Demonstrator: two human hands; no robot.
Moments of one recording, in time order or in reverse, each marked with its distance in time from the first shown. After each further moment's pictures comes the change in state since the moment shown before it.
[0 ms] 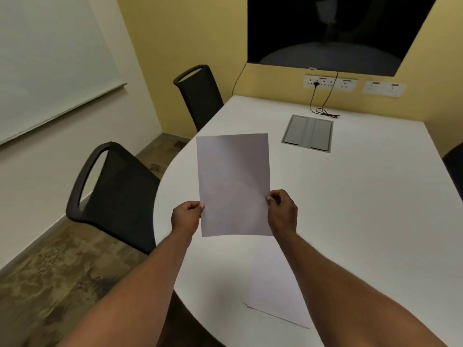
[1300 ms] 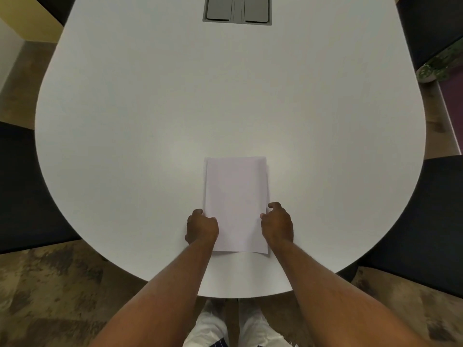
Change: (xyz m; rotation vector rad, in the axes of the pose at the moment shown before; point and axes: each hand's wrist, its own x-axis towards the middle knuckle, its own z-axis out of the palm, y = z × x) left_hand -0.045 -0.205 0.183 0.857 -0.306 -0.314; right_hand -0.085 0.247 -0.061 -0.510 -0.094 0.749
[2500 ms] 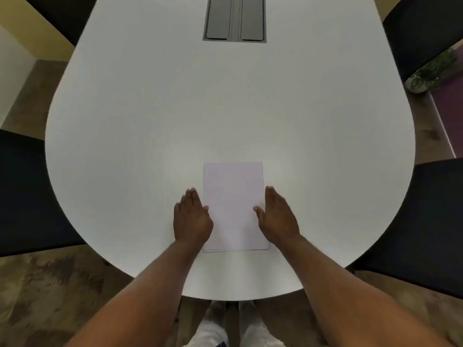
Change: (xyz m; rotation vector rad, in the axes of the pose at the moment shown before) left_hand -0.003 0.000 -0.032 0.583 0.225 0.630; right_hand -0.007 -0.007 -0.037 -0.364 0.022 -0.527
